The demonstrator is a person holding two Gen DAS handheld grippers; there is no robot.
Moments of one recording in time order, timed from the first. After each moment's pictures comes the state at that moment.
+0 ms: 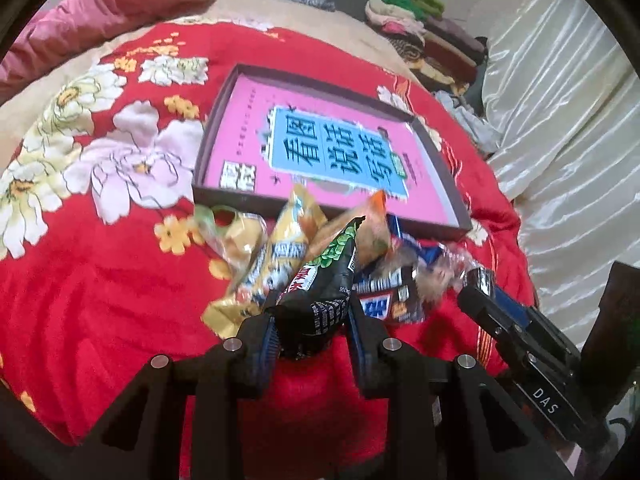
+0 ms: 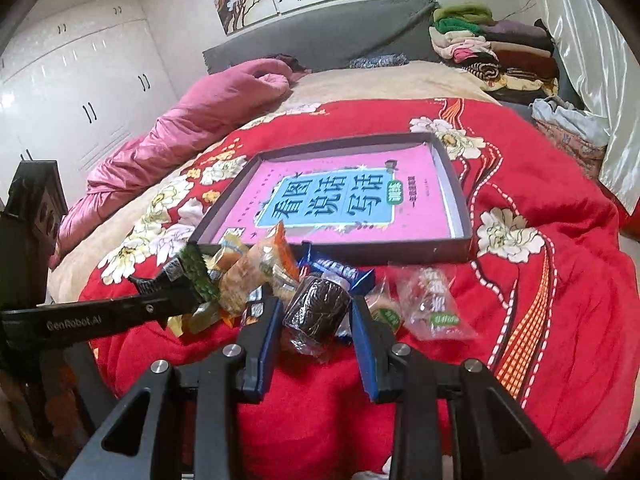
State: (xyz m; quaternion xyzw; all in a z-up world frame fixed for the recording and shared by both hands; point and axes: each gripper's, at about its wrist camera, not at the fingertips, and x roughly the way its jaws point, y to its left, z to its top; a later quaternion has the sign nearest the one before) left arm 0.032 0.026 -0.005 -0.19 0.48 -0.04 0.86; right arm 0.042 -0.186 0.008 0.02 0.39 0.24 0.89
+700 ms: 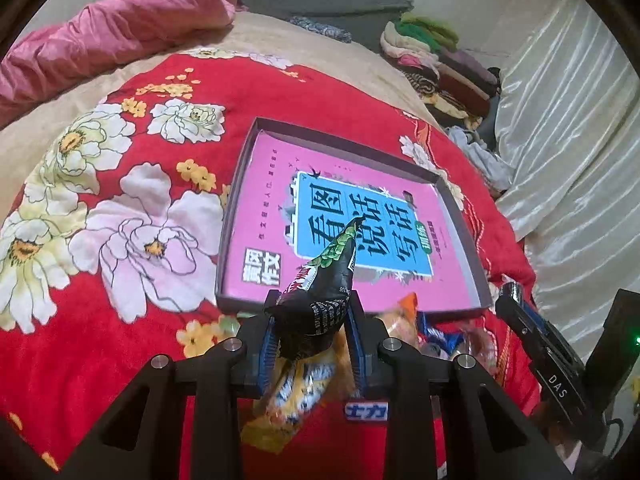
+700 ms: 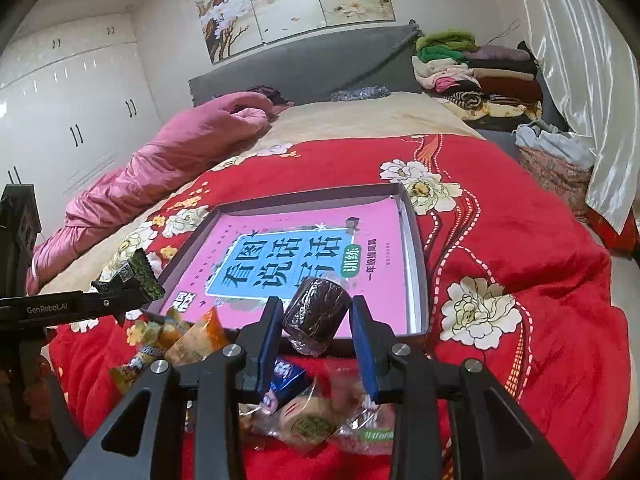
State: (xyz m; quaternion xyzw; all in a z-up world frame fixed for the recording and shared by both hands) left arm 0.082 0.055 0.007 -0.20 0.43 -0.01 0.88; right arm 0.104 -0.209 0.015 0.02 0.34 0.21 0.92
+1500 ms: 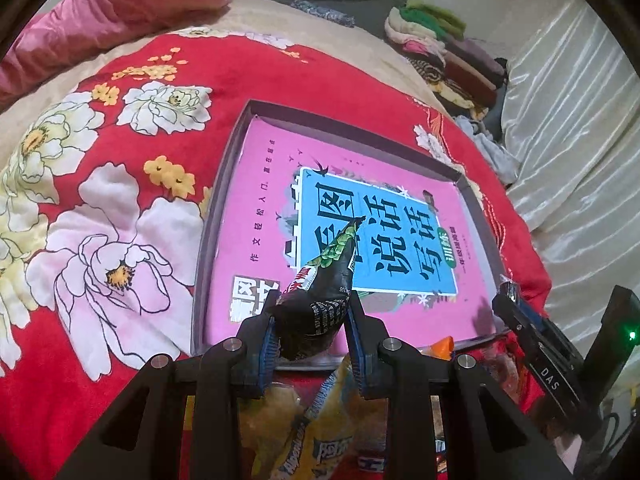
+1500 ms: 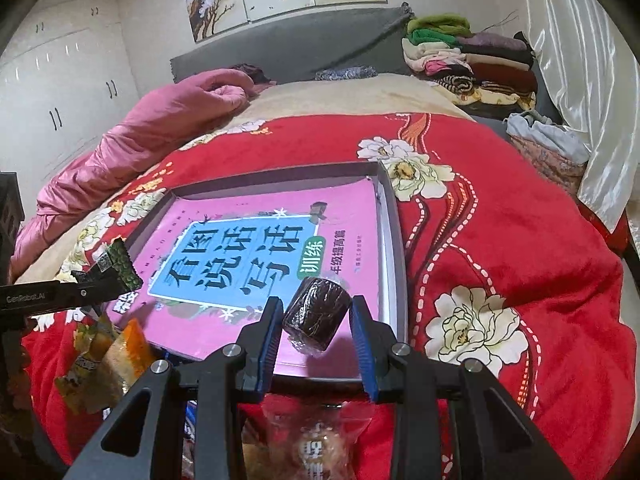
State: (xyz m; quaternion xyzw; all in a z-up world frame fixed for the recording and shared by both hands) left arm 0.132 0.057 -0.023 -0.20 0.46 -0.01 0.87; right arm 0.157 -0.208 -0.019 0.00 0.37 0.18 0.91
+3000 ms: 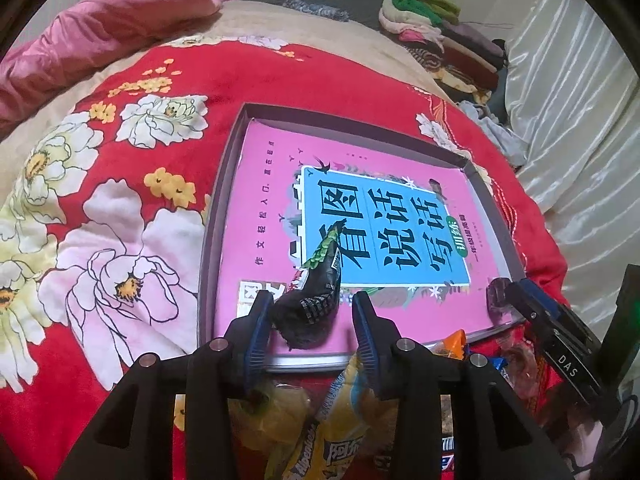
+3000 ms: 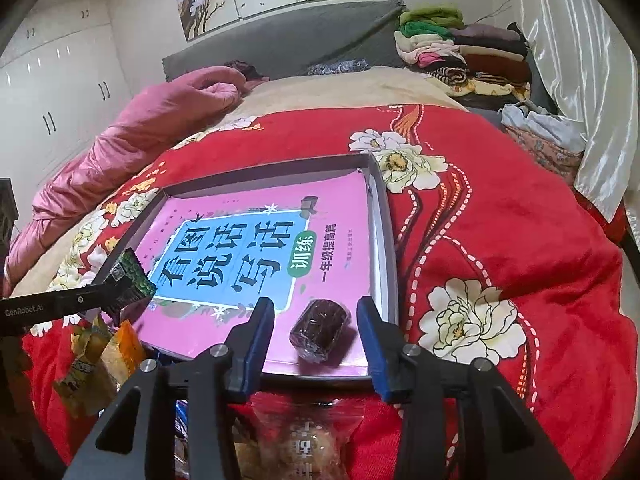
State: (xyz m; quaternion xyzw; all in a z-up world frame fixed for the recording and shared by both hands) left arm 0.133 0.051 -0.020 -0.16 0.47 0.00 0.87; right arm 0.158 -0.213 -0.020 0.01 0.38 0.17 0.91
